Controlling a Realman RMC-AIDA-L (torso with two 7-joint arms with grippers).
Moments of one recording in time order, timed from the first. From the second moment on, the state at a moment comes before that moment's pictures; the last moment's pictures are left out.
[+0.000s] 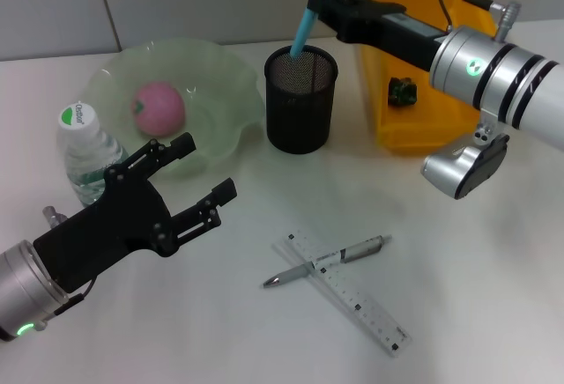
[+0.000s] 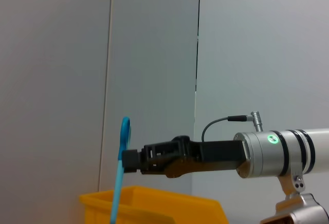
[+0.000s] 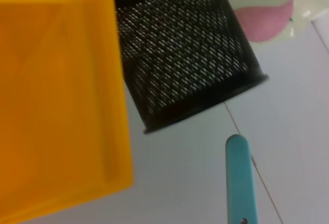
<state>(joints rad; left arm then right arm) -0.47 -2.08 0.91 0.14 1.36 1.60 -0.64 0.52 2.09 -1.42 -0.71 -0.95 -0.73 -1.72</state>
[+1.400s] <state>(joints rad) -0.45 -2.08 0.91 0.12 1.33 1.62 -0.53 0.54 2.09 -1.64 -0.59 -0.49 -0.70 -2.14</state>
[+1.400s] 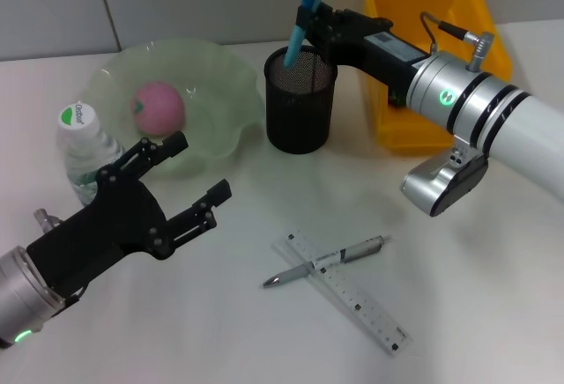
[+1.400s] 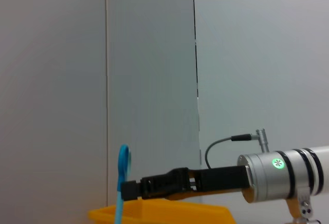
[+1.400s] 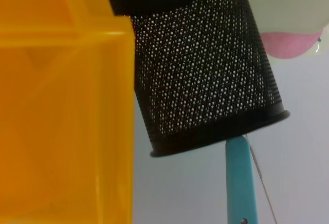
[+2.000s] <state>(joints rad) -0.45 -2.08 0.91 0.12 1.33 1.62 -0.51 0.55 2.09 -1.73 -0.53 -0.19 -0.69 -2.34</state>
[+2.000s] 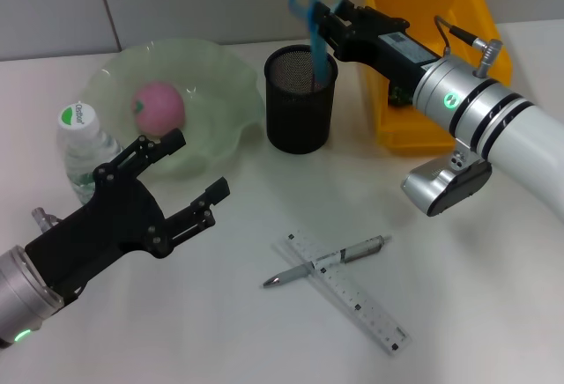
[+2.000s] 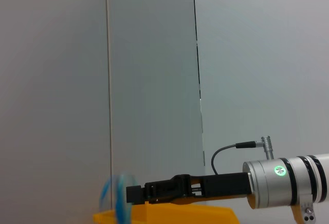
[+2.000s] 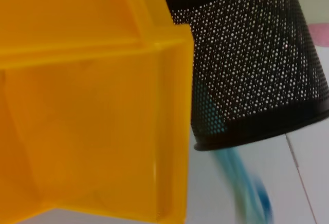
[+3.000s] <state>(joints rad) -0.44 -2.08 0.90 0.12 1.31 1.62 -0.54 0.52 2.09 -1.77 -0.61 0.20 -0.99 -1.71</state>
